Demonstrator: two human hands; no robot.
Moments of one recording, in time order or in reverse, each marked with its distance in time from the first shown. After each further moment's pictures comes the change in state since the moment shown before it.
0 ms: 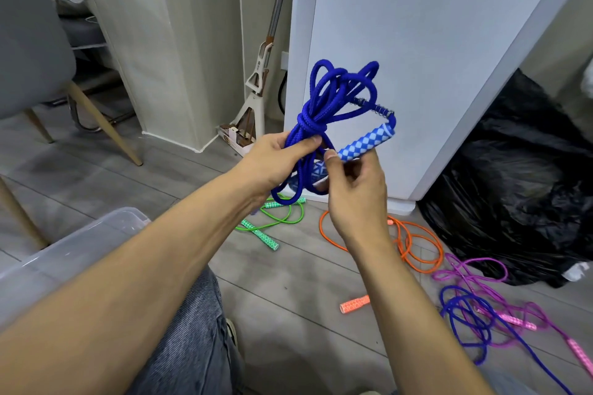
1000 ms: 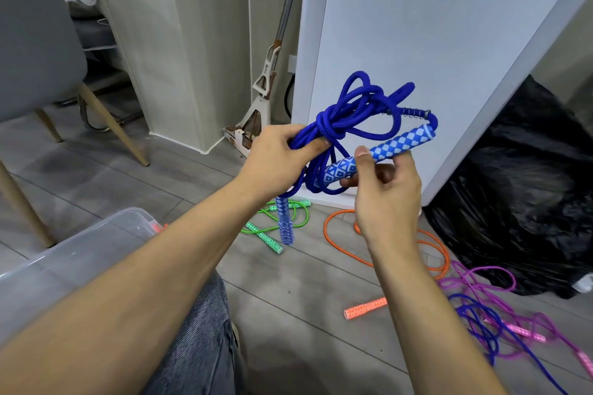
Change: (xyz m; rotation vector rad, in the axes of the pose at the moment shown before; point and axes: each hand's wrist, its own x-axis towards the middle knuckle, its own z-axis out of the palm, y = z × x) left_hand 0.004 0.002 -0.012 0.386 0.124 0.275; right_hand 0.002 -0.009 -0.011 0.013 0.158 0.047
